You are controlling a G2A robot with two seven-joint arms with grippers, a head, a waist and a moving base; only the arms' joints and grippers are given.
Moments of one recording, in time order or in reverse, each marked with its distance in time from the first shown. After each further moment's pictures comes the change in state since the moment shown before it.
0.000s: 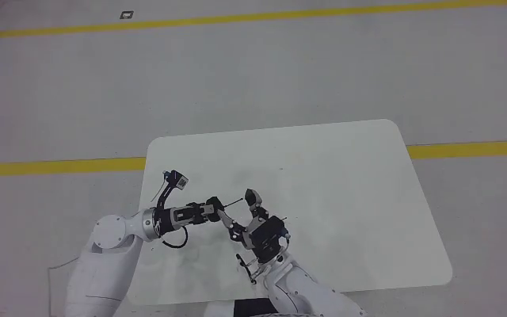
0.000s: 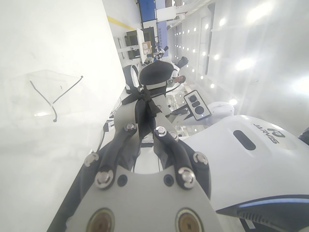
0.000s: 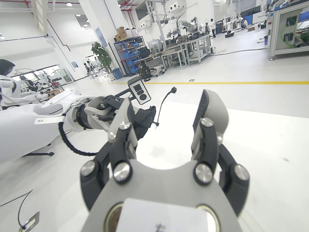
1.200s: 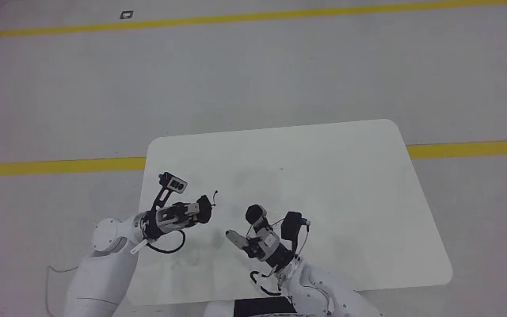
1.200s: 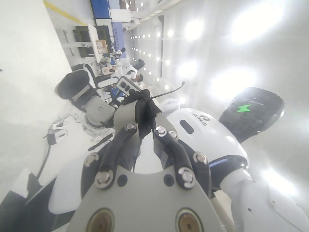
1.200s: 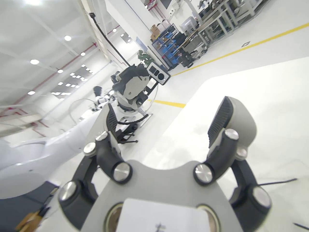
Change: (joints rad) left arm 0.016 0.044 0.049 0.035 -0.432 0.064 -0.102; right arm -0.087 0.054 0.132 -0.025 0.445 -0.546 0.185
